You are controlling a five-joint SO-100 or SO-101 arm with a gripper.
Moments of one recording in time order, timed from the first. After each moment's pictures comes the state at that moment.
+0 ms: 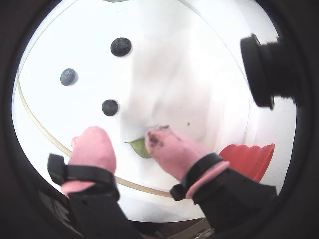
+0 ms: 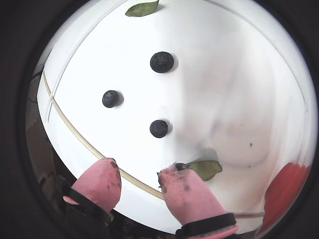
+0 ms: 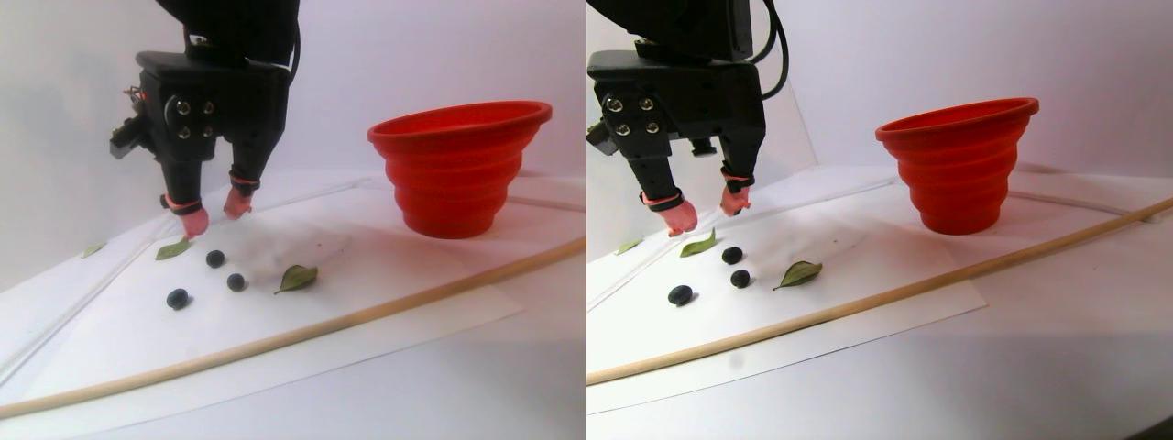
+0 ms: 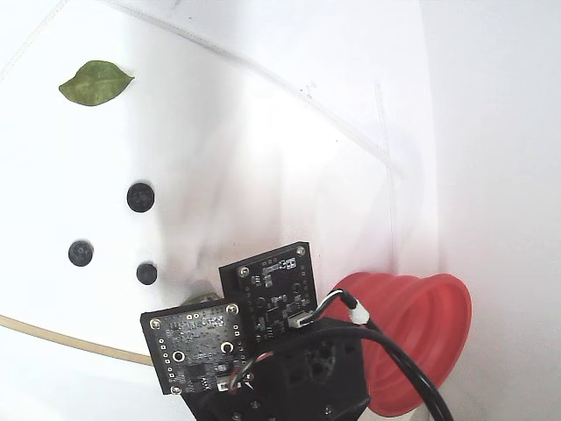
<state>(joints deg) -7.9 104.6 157.3 -18.3 -127.0</state>
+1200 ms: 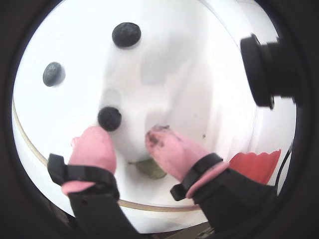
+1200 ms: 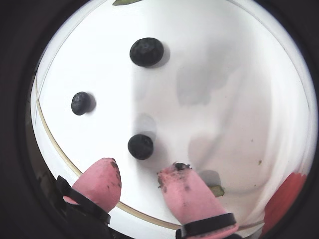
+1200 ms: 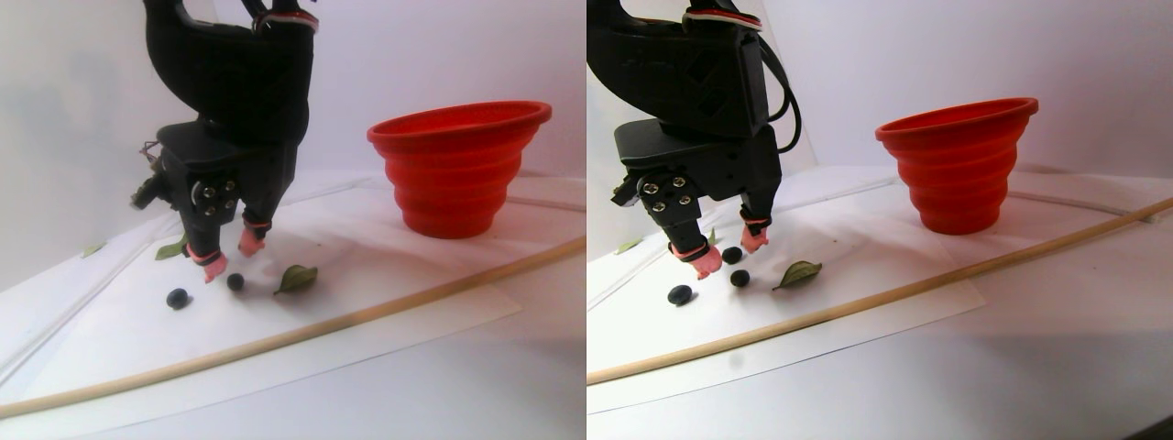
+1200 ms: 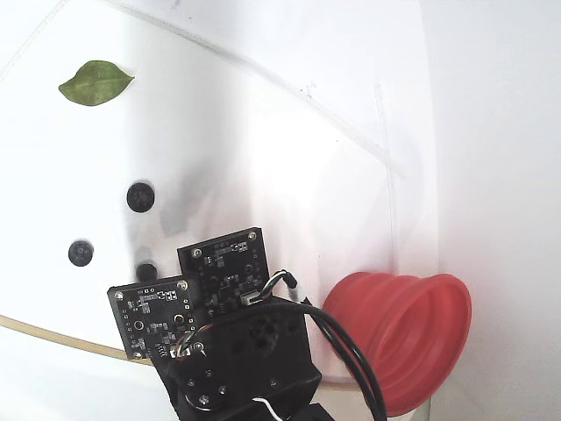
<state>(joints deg) -6.0 80.8 154.7 -37.4 -130.6</state>
